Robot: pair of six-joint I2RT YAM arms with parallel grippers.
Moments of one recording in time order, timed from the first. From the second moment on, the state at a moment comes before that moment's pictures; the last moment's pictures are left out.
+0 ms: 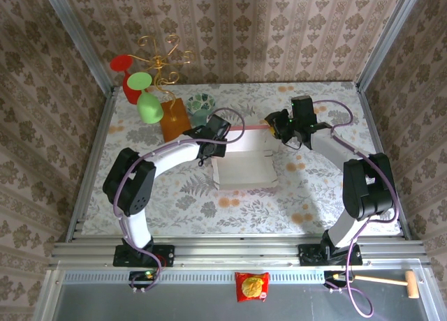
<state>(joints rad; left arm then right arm) -0.71 1.82 1.26 -0.45 -0.23 -0.37 0.20 1.67 1.12 -0.14 -0.37 1.22</state>
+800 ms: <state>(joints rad) -0.67 1.82 1.41 -0.63 -0.14 -0.38 0.09 1.27 0.73 -0.13 -0.27 1.23</state>
